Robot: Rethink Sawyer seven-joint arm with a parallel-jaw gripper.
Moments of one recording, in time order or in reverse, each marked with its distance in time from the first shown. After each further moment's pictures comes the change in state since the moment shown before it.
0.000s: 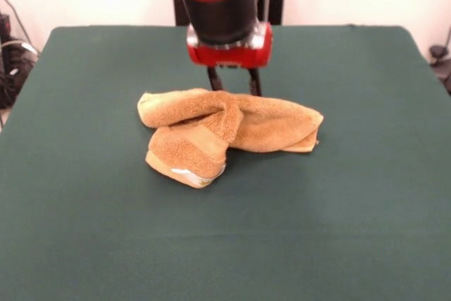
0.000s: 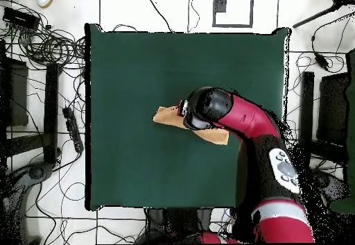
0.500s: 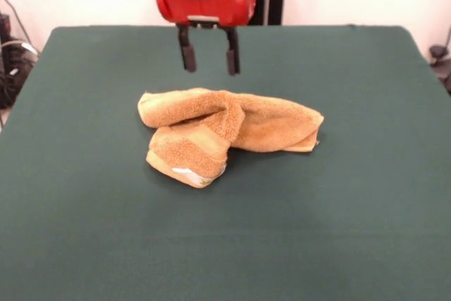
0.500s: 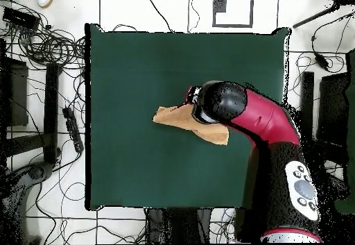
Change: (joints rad) arm 0.008 -0.112 -0.038 -0.010 0.021 -0.073 0.000
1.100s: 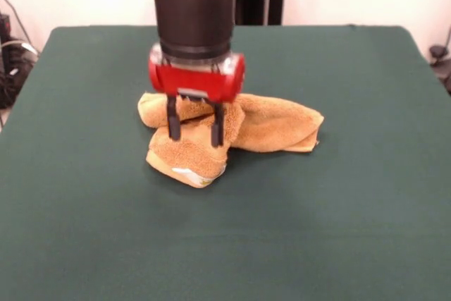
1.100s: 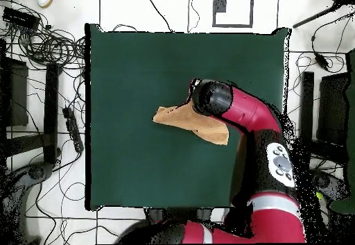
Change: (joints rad) arm 0.042 0.181 -0.041 -0.086 0.009 -0.238 0.000
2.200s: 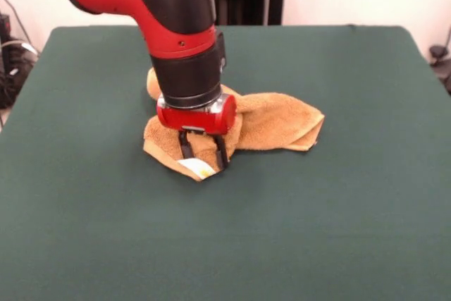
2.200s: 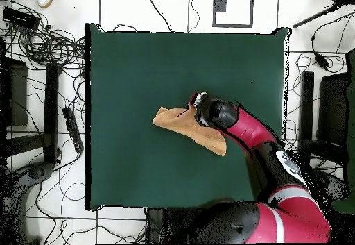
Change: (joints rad) arm -0.208 0.092 0.211 0.134 -0.034 -0.146 0.000
